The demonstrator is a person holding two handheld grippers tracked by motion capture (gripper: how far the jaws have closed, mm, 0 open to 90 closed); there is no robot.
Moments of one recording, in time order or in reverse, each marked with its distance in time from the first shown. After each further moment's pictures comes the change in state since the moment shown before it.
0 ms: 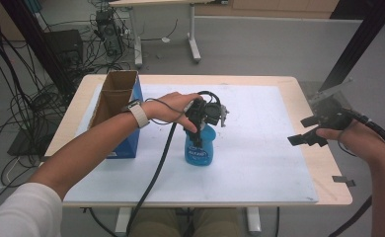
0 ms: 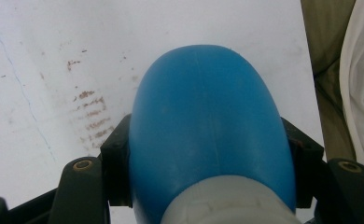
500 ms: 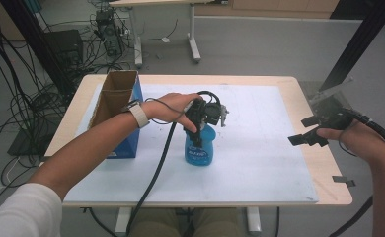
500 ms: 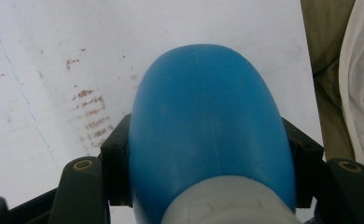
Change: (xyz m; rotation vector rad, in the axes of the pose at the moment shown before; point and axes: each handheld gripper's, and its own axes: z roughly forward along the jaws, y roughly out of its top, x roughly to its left) left arm 0.000 0.002 0.000 0.006 0.000 -0.003; right arm 0.001 0.001 -0.002 0.001 -0.002 0.000
